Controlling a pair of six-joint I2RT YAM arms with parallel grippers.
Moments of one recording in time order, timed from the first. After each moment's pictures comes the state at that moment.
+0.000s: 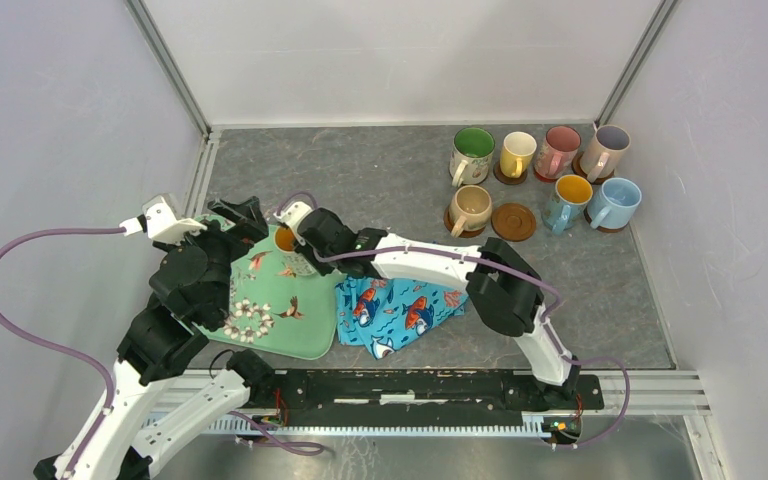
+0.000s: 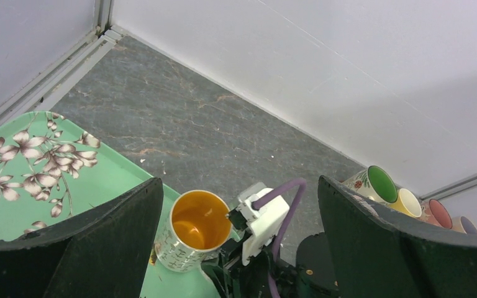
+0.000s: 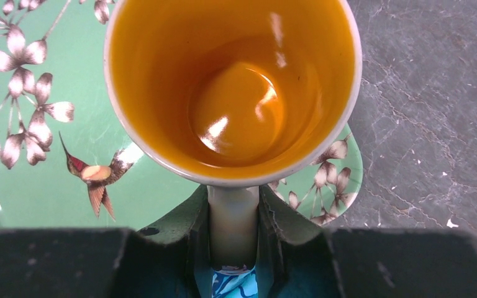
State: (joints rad) left arm -0.65 0.55 1.01 -0.54 -0.83 -0.56; right arm 1.11 2.15 1.73 -0.28 0.18 0.07
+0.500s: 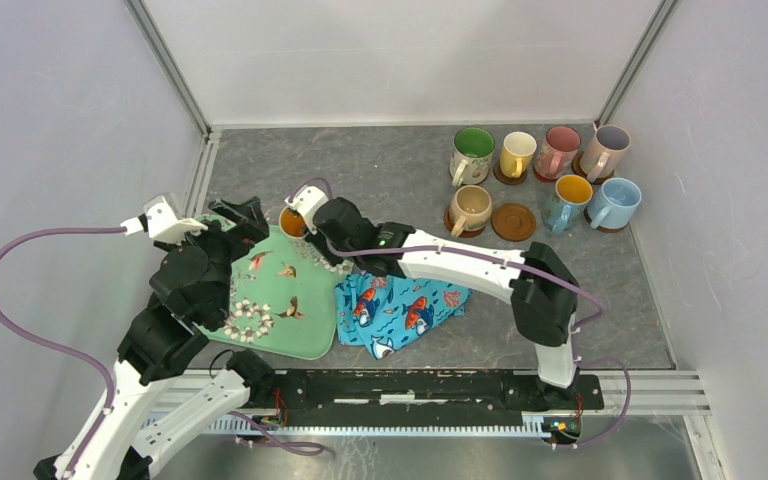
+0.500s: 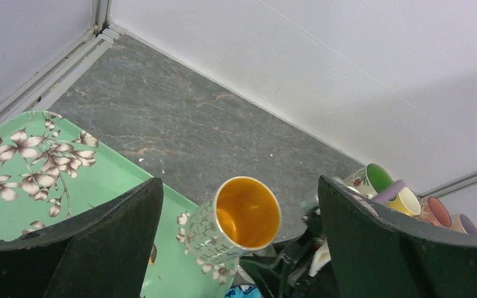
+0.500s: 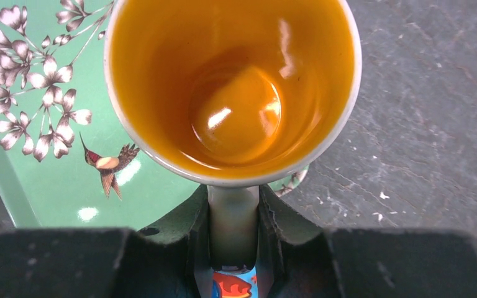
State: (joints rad) left arm -0.65 0.55 1.01 -0.54 -0.83 -0.56; right arm 1.11 1.94 1.63 -0.28 0.23 0.05
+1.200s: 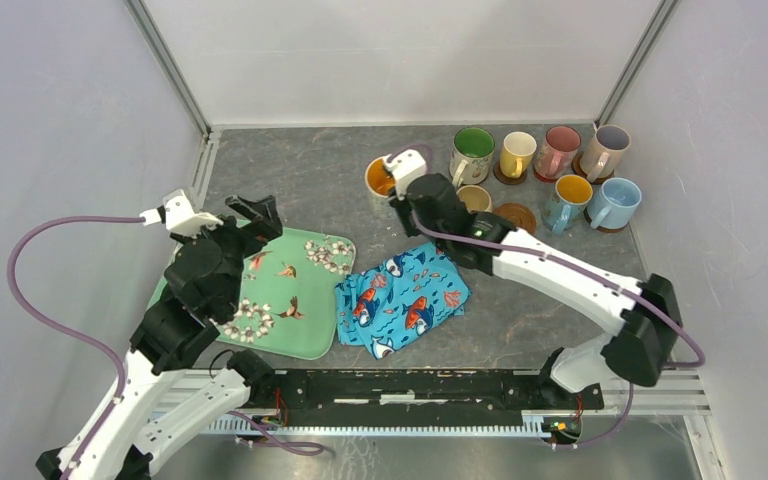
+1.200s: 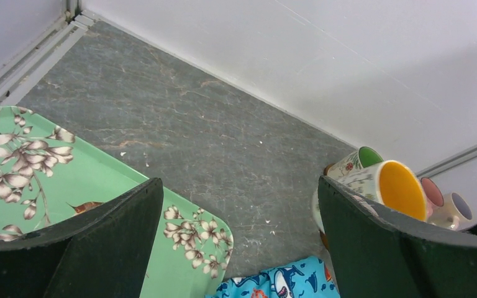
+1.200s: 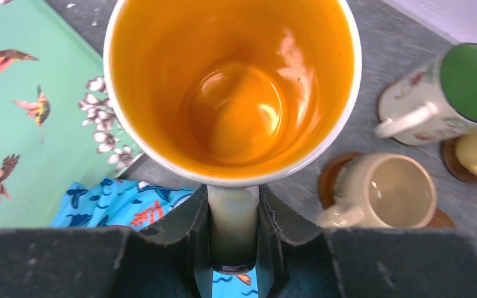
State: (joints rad) left arm -0.65 0.58 0.97 -0.49 -0.76 -0.56; right arm 0.92 1.48 1.28 -0.29 0.36 0.06
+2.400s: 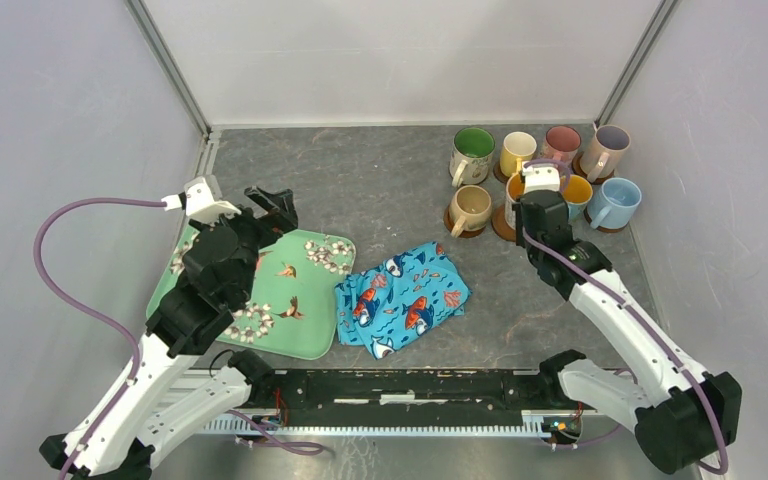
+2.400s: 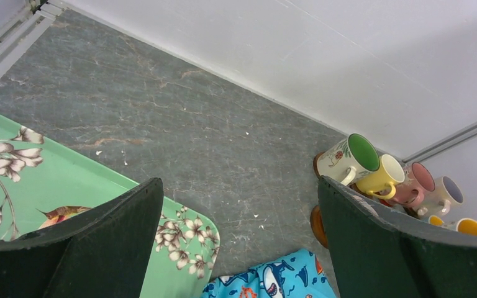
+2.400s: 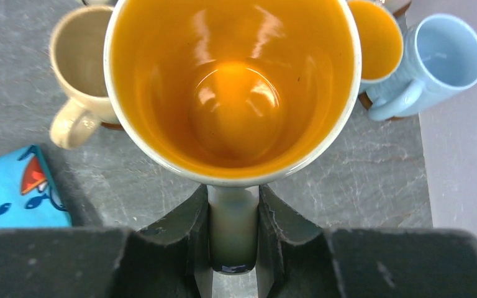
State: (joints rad) left arm -0.65 0.66 0.96 -0.41 -0.70 -0.56; right arm 0.41 1.01 0.86 -0.43 0.48 0.09
